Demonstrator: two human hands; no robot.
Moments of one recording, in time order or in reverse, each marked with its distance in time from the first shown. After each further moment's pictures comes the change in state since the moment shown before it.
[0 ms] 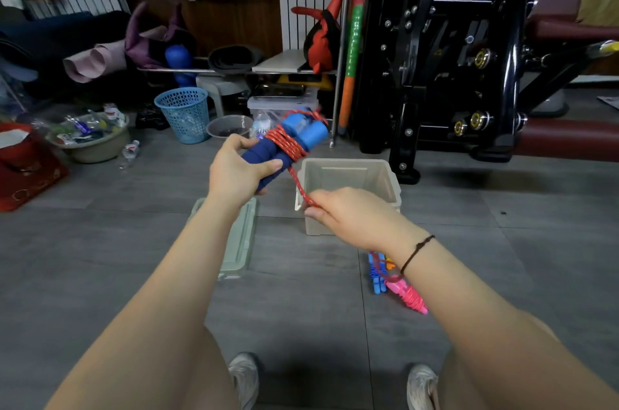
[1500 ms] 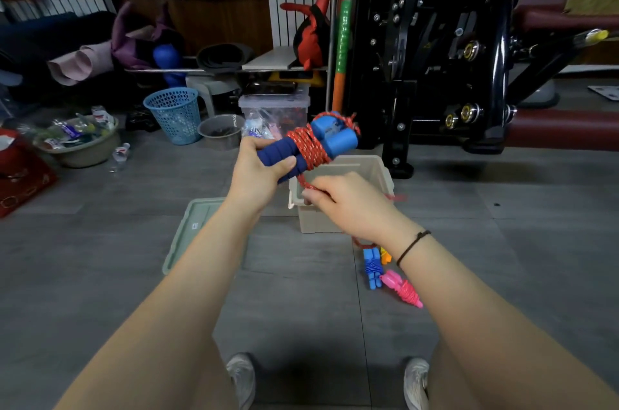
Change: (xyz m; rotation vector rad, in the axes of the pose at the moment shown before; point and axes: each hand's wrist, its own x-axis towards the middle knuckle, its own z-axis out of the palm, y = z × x) left_hand -0.014 0.003 0.044 -0.174 -0.118 0.077; right_hand -0.003 0.011 -0.002 0.236 0.218 0.101
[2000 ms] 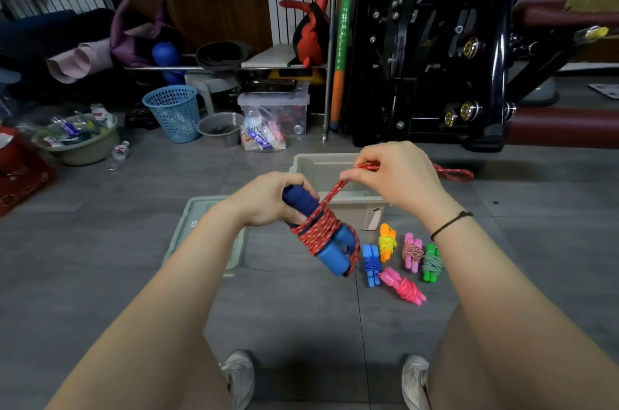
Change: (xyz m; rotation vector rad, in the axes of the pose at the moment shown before) left_hand -0.003 -0.003 -0.014 0.555 -0.728 0.101; right_hand -0.004 0.041 -0.043 -0.149 0.204 0.134
